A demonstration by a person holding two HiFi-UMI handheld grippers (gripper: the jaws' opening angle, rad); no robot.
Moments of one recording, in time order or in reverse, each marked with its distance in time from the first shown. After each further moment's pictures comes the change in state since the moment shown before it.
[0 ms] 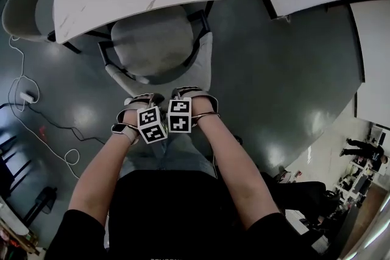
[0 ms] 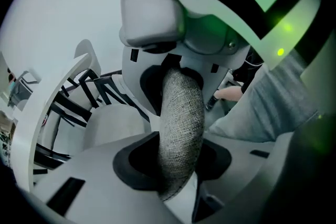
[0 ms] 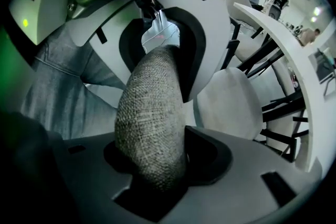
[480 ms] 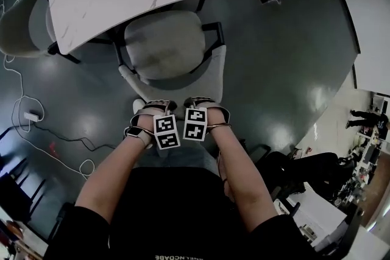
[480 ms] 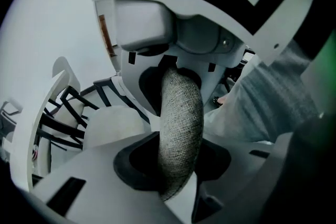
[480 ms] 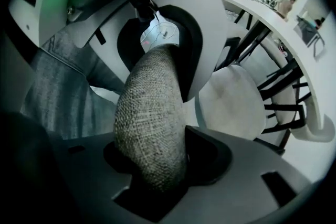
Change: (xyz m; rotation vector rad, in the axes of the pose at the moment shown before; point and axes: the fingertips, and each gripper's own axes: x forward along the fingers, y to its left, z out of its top) left arm -0.014 -0.045 -0.027 0.241 -0.031 -0.122; right arm 0.011 0.048 0.032 0.277 -0.018 0.003
